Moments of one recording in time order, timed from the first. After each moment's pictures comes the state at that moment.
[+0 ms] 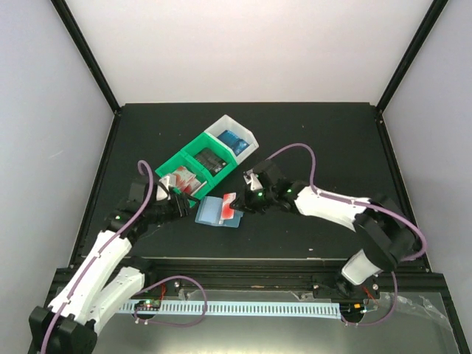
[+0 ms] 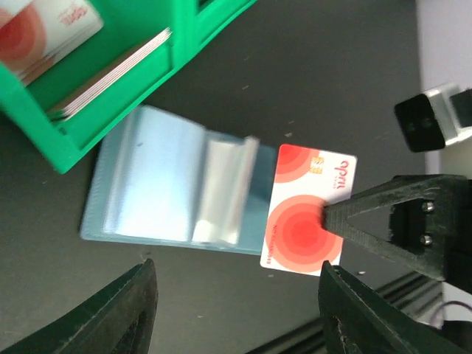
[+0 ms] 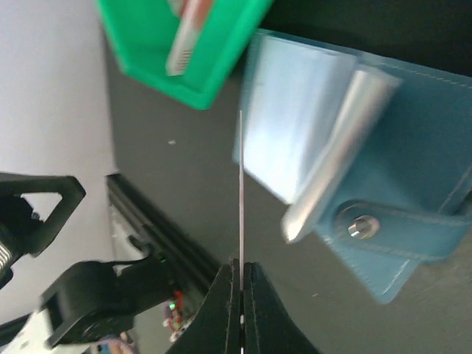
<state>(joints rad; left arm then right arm) -0.29 0.73 0.64 -0.67 0.44 -0.68 0.80 1.52 0.90 -0.12 -0.53 0.99</state>
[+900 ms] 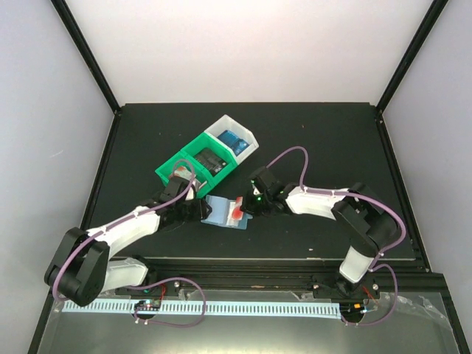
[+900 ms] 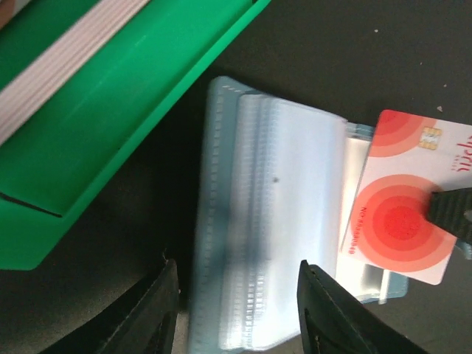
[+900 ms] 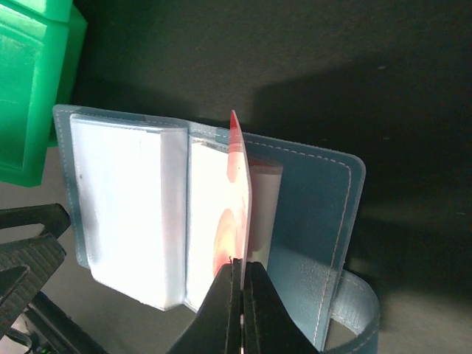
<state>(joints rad) -0.44 1.21 0.50 -0.25 0.25 -0.62 0.79 1.73 0.90 -0.14 -0.29 0.96</state>
